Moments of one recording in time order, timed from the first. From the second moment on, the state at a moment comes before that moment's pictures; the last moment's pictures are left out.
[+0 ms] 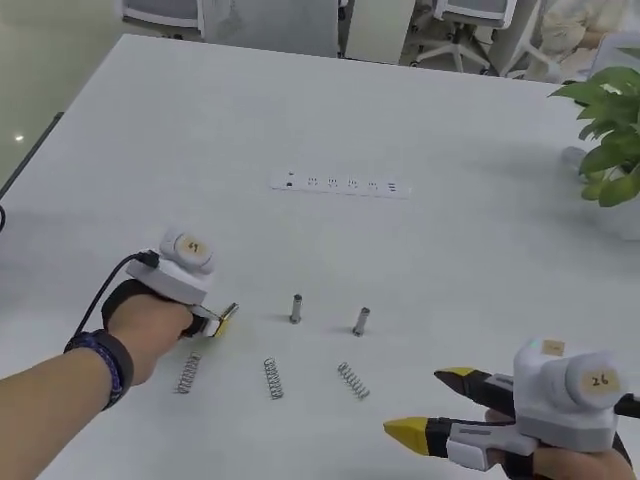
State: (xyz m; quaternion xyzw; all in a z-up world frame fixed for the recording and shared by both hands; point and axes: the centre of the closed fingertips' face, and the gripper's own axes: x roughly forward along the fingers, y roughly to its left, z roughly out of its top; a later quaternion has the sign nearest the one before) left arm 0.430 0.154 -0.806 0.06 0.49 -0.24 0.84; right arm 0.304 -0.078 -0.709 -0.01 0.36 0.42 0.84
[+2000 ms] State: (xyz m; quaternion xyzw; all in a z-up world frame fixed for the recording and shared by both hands) left arm 0.402 0.157 -0.765 0.03 0.42 -0.26 0.87; right arm 0.380 0.098 -0.742 0.15 0.39 0.47 0.78
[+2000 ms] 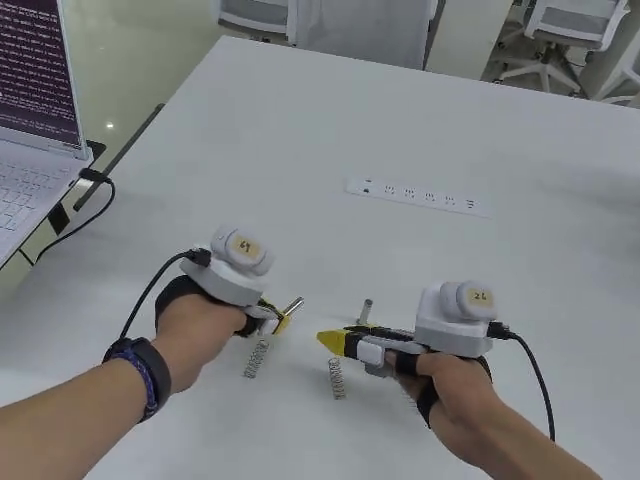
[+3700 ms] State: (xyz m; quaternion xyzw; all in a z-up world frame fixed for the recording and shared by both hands) left arm 0.391 0.132 -0.738 0.07 0.37 -0.31 0.87; right arm 0.407 0.130 -0.726 0.27 0.39 0.45 0.76
